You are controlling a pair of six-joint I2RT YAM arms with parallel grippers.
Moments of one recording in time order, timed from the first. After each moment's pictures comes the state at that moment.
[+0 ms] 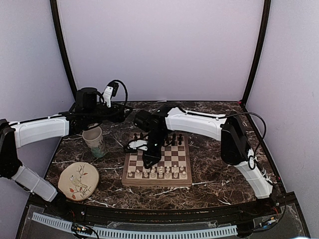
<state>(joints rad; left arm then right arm) -0.49 1.41 0.95 0.14 0.19 -0.12 1.01 2.42 2.22 -1.21 -0.37 -0.54</state>
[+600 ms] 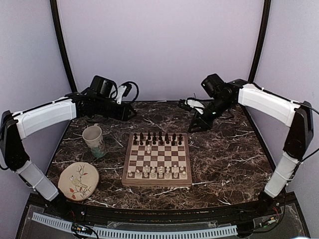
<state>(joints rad) -0.57 1.54 1.29 -0.41 0.17 -0.18 0.61 1.72 1.59 -0.98 -0.45 -0.54</state>
